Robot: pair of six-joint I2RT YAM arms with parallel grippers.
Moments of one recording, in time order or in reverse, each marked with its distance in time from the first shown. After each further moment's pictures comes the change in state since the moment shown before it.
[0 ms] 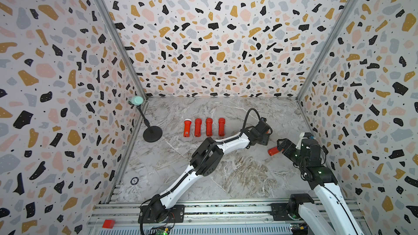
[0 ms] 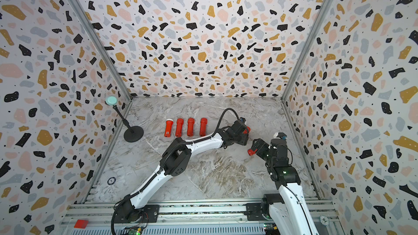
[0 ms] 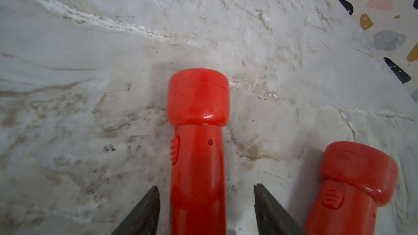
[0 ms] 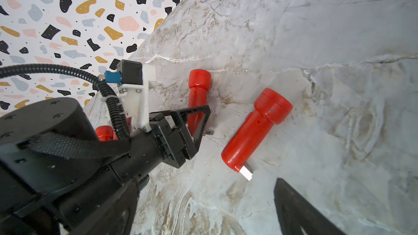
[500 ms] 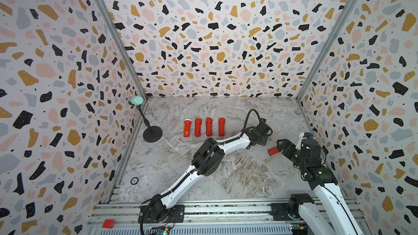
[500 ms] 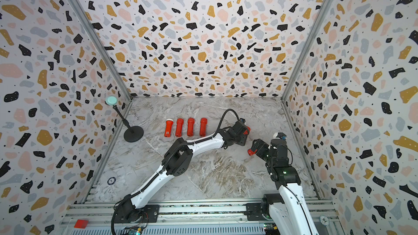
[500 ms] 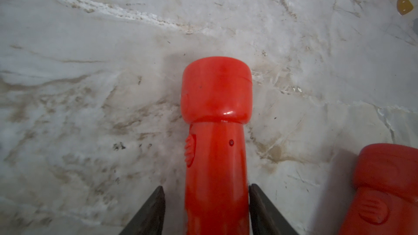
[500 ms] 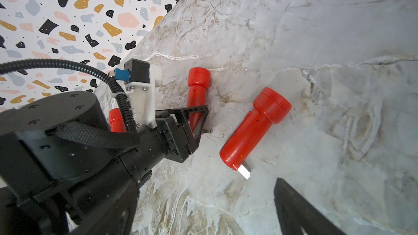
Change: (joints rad) left arm 0.000 0.037 0.051 -0.061 -0.042 0.014; right arm 0.000 0.000 0.000 -0.007 -0.002 -0.018
